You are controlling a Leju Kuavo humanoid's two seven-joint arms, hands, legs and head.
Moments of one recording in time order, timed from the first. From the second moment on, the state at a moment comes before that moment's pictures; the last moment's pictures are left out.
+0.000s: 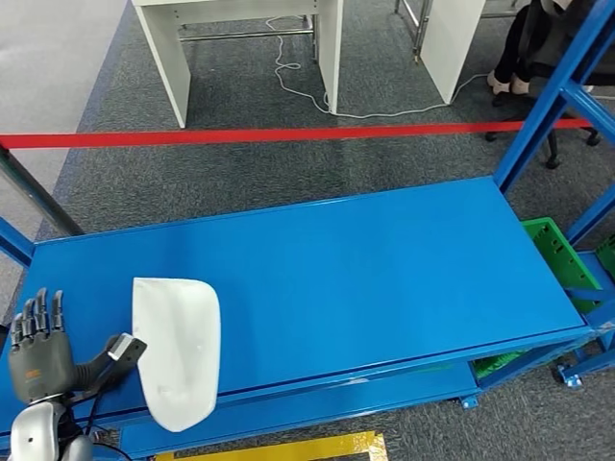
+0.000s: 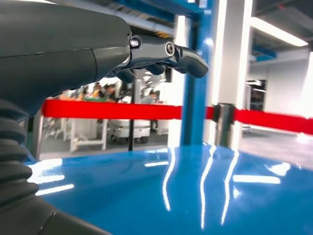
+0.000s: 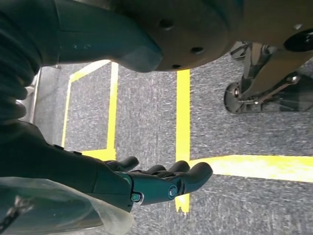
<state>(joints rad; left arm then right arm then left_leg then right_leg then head) 0.10 0.11 0.05 -1.34 -1.40 0.60 0.09 -0.05 0.20 -1.05 -0.21 1.30 -0.15 -0.17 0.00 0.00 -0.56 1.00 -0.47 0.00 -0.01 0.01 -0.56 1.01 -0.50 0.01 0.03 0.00</state>
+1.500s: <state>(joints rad) 0.13 0.25 -0.24 -1.46 -0.98 0.58 -0.24 -0.05 0.20 -1.07 -0.21 1.32 -0.13 -0.19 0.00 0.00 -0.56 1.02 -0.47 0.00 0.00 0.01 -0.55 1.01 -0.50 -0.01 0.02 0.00</state>
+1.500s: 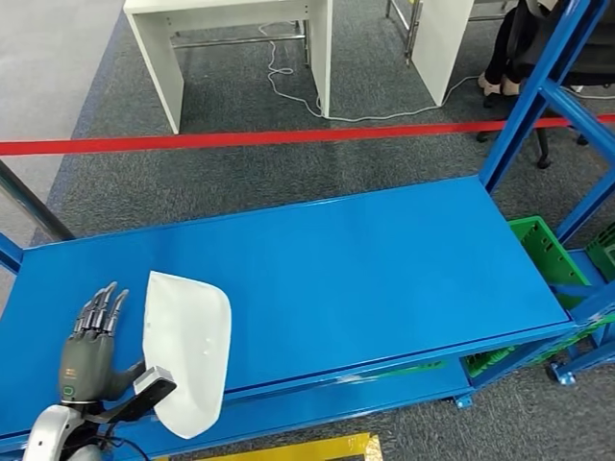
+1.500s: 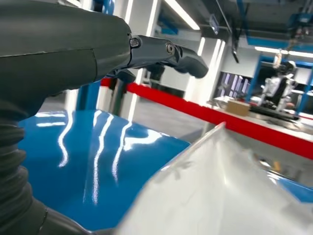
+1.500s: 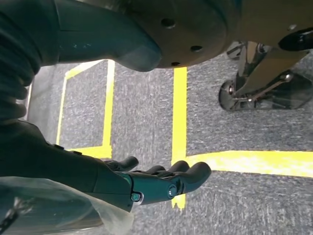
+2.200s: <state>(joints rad) 0.15 0.29 -0.32 -1.54 -0.88 0.49 -0.28 -0.05 0.20 -1.08 -0.21 1.32 -0.13 -0.20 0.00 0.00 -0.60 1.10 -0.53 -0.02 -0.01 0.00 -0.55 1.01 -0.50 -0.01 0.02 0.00</state>
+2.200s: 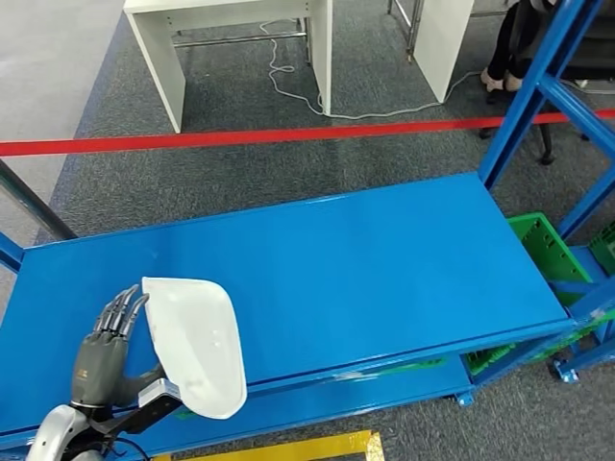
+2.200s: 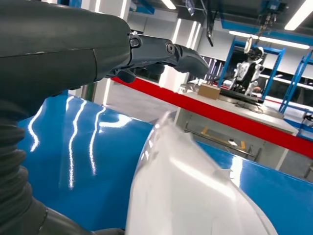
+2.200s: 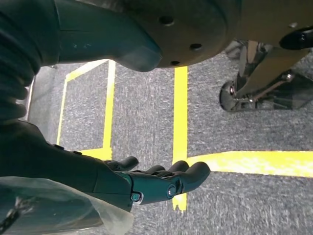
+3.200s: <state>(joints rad) 0.13 0.33 -0.45 -1.58 -1.04 0.52 -0.30 -0.05 0.20 -1.08 -0.21 1.34 -0.12 -0.20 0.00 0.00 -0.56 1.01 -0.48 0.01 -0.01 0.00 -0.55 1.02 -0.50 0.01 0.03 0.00</state>
